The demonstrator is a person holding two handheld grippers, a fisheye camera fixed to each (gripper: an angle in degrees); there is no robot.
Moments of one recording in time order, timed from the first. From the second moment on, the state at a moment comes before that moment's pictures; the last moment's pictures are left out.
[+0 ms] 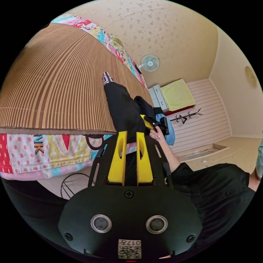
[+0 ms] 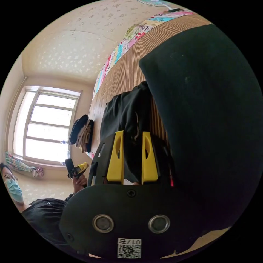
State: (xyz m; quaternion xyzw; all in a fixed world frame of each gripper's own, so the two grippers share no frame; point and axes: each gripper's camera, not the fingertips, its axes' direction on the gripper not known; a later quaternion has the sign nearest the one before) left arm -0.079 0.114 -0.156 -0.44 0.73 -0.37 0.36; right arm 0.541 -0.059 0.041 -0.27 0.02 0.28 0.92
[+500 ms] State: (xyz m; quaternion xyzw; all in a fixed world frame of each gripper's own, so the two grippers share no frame) left arm 0.031 0.073 -0.144 -0.53 0.74 -0.23 0.35; right arm 0.549 -0.049 -0.040 -0.35 0.05 0.27 0.89
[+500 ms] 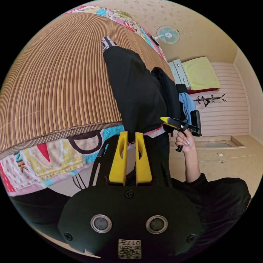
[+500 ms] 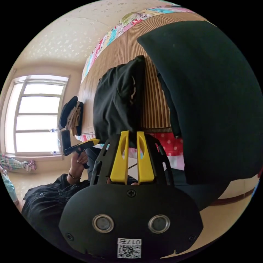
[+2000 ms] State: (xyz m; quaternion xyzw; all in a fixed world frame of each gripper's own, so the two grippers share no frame) left arm -0.061 0.115 -0.065 -0.47 0.77 -0.40 0.20; right arm 0.558 -0.045 -0.081 -0.31 0.04 0.29 0.90
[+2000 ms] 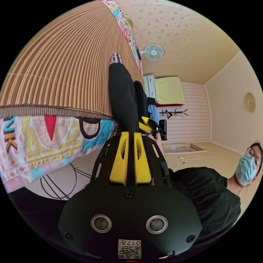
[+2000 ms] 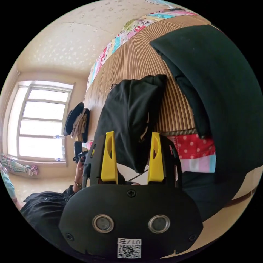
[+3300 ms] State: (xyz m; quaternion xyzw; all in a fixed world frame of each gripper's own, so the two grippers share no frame) left arm -0.297 0.068 -0.055 -0.29 0.78 -0.52 0.18; right arm 0.397 -0.025 -0.030 -0.24 -0.34 0.22 0.88
